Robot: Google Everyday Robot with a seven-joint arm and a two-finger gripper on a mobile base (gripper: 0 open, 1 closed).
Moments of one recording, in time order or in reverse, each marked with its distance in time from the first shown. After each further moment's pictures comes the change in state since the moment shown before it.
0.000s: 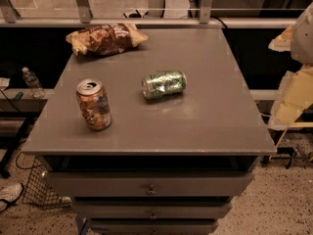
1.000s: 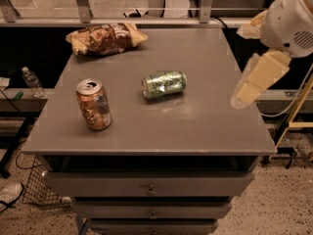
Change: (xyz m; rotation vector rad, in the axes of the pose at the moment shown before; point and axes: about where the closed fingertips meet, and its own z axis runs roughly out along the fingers) arm -0.061 -0.024 0.011 0.001 -0.264 -0.006
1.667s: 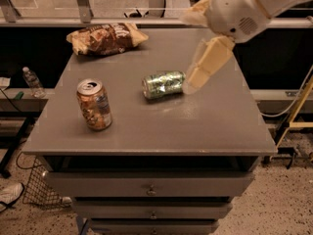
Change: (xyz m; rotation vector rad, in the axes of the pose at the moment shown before) arm -0.104 0.001 0.033 -0.112 -0.278 -0.202
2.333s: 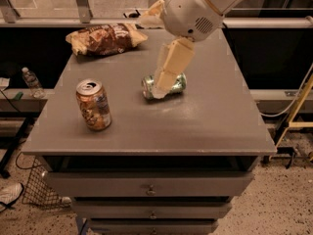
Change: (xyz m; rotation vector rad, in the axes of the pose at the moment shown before) arm -0.054 0.012 0.048 -0.133 -0.027 -0.171
